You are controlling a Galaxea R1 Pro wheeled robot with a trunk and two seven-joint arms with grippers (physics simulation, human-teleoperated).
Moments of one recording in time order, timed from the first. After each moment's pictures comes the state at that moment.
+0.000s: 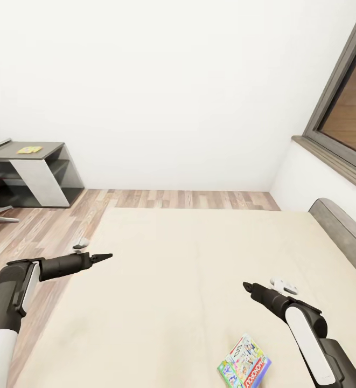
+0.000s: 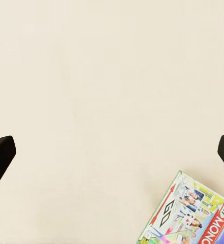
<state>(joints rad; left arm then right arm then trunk) -0.64 0.25 0.31 -1.11 -0.03 0.88 -1.08 -0.27 -0.13 -0.01 -1.51 -0.72 0.73 -0.39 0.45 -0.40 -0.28</state>
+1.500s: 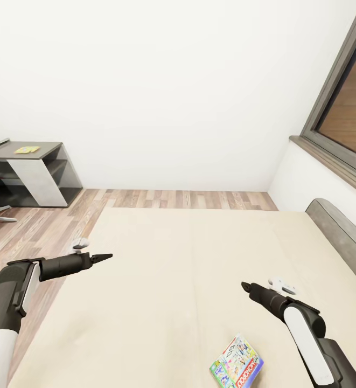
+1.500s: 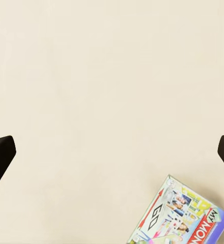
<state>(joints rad) -0.64 0.25 0.31 -1.11 -0.03 0.88 -1.08 -0.27 -0.13 0.00 -1.51 -0.72 0.73 -0.39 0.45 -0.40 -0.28</state>
